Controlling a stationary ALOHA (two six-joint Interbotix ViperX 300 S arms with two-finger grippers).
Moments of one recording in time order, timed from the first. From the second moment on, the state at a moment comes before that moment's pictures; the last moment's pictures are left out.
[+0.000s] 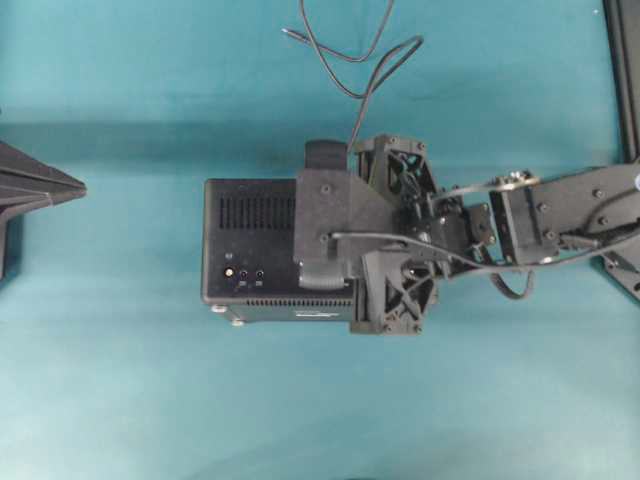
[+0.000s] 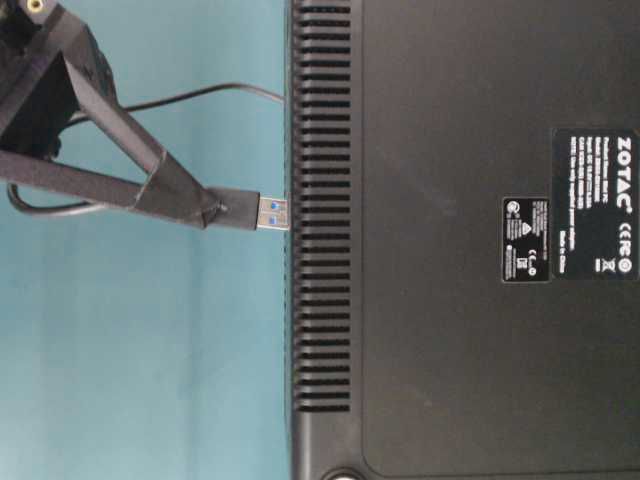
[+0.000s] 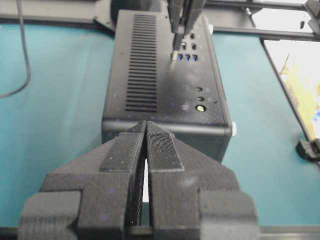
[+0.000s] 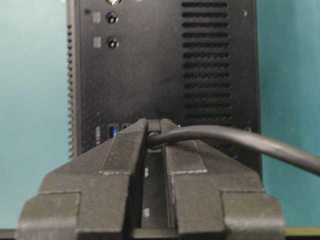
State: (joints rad) left arm -0.04 -1.07 1.06 0.01 0.12 -0.06; right arm 0.21 -0.06 0.13 -0.27 0.96 0.32
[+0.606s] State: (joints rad) left arm -0.04 -1.07 1.07 0.01 0.12 -0.06; right arm 0.20 -0.05 0.11 -0.26 1.02 0.31
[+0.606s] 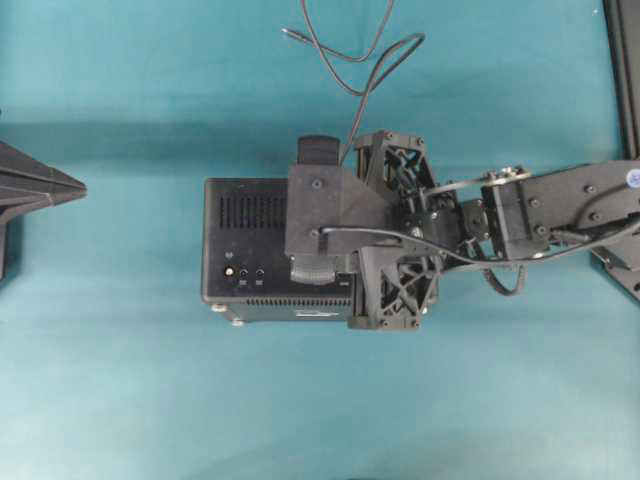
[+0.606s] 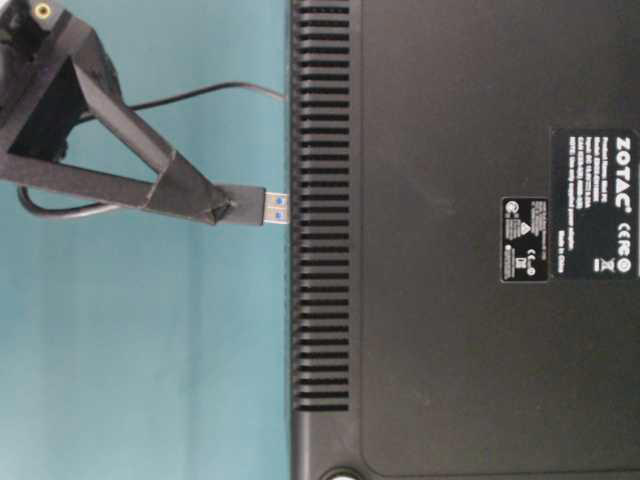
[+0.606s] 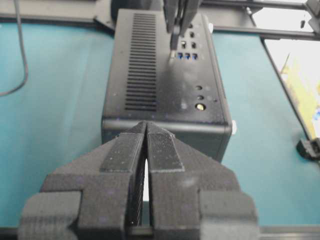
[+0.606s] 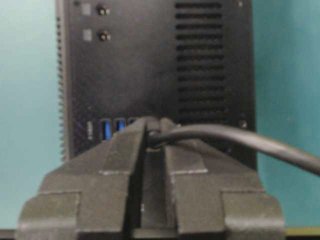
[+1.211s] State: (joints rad) left arm -0.04 -1.09 1.08 0.01 0.12 -0.06; right arm 0.19 -0.03 0.09 -0.26 1.02 0.31
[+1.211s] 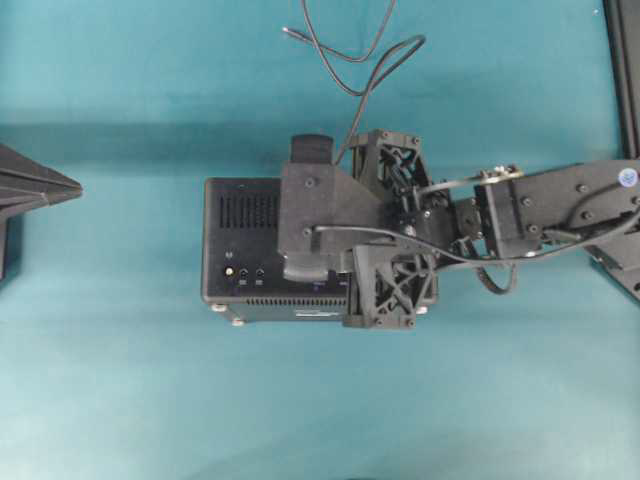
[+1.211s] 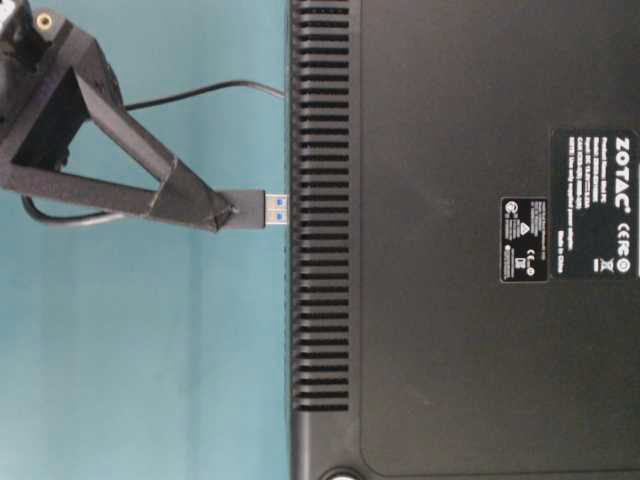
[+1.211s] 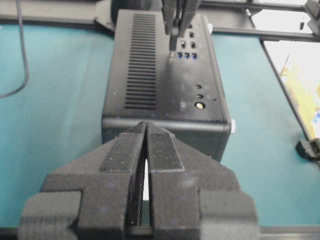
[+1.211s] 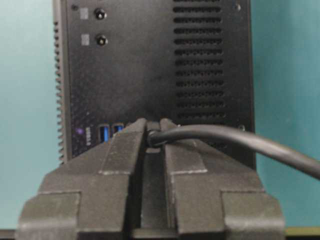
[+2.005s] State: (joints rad) left arm -0.04 -1.09 1.08 0.01 0.12 -0.06; right arm 0.18 -0.02 0.07 -0.19 1.02 0.31
